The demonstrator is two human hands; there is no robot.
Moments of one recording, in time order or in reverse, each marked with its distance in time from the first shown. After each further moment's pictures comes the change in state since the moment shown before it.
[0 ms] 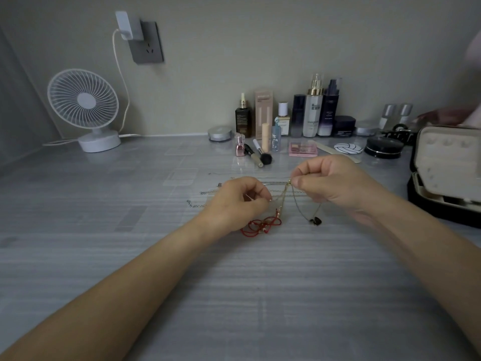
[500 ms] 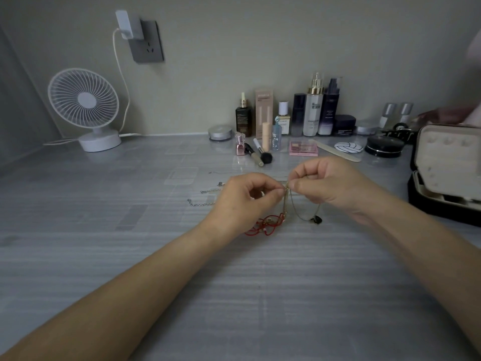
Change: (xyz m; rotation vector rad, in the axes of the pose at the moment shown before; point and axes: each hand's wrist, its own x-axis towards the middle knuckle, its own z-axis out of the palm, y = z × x) left_hand -0.003 0.005 0.011 -0.049 0.095 0.217; right_hand 0.001 0.002 0.001 -0.014 -0.066 -0.028
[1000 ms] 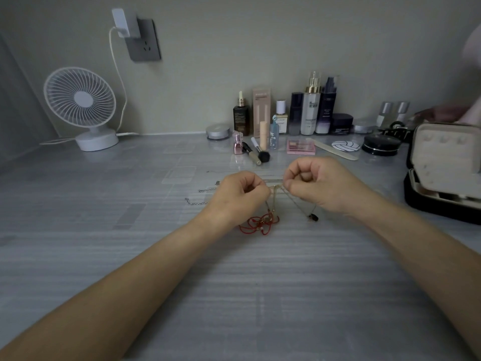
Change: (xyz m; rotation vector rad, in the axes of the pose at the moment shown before) left_hand 0.003 0.002 -0.003 0.009 0.005 -0.229; right_hand 0.003 0.004 0.004 -0.116 0.030 -0.078
